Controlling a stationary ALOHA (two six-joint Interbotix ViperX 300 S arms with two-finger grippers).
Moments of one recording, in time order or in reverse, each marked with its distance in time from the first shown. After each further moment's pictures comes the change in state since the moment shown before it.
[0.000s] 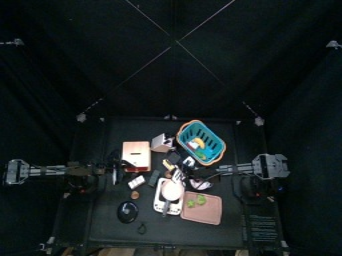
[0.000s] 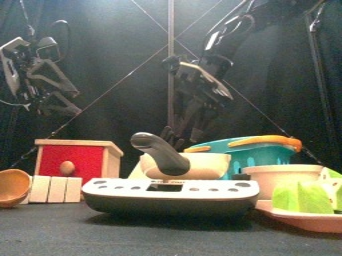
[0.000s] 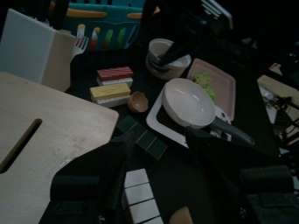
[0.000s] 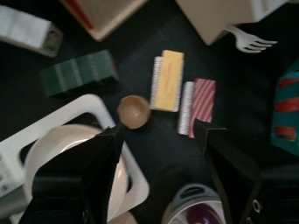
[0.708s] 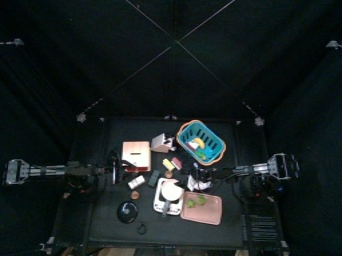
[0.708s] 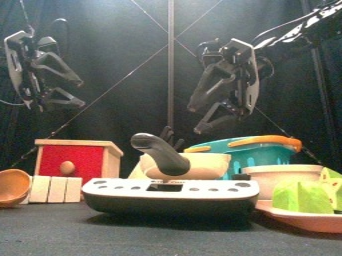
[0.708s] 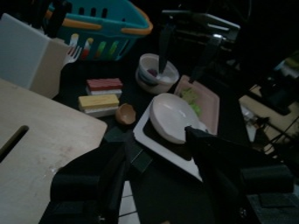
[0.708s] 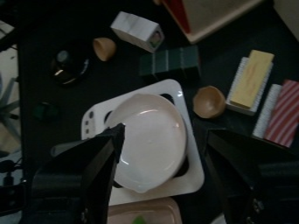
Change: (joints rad) left arm -0.006 0.002 -0.002 -0.112 -0.089 0.002; right arm -0.026 -0.187 0.380 0.000 -0.701 -0.006
